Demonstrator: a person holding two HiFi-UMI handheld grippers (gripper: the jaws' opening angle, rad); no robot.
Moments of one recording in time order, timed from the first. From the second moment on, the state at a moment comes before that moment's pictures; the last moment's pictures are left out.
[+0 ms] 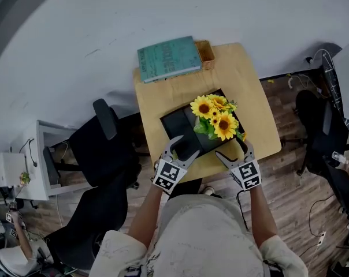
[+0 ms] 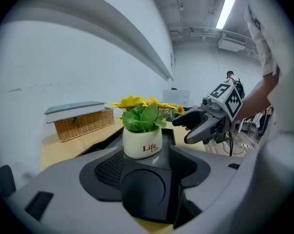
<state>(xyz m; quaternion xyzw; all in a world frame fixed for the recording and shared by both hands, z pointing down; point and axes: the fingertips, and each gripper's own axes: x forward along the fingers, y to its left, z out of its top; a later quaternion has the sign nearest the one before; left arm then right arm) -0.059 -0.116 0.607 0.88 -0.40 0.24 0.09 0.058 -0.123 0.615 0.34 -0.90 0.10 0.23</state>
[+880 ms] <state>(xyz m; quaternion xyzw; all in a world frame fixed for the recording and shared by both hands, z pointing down) -0.092 -0.099 0.470 0.84 -0.53 0.11 0.02 0.083 -0.125 0.455 0.39 -0.91 -0.03 0.10</state>
